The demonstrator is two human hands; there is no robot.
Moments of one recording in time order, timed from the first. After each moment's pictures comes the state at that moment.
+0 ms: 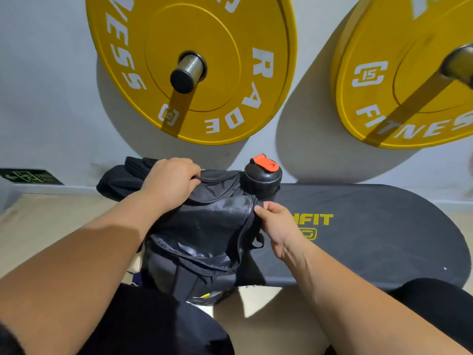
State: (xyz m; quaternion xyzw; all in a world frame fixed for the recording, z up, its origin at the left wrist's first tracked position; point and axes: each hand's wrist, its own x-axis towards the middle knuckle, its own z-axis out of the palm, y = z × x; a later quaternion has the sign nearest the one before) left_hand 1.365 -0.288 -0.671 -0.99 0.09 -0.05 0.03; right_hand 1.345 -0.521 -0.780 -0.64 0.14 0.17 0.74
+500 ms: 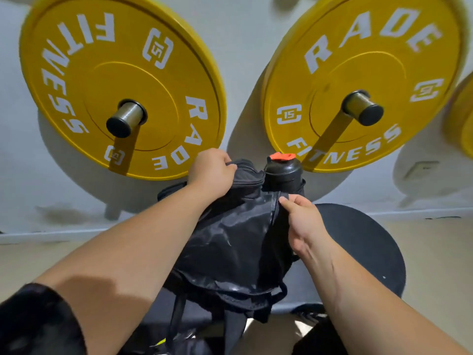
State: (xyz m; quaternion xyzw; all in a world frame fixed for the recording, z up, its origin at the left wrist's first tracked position) left_hand 1.433 -0.488 -0.621 -0.96 0.01 -0.12 -0.25; right_hand 1.372 -0.669 -0.696 -0.57 0.21 0.03 0.80
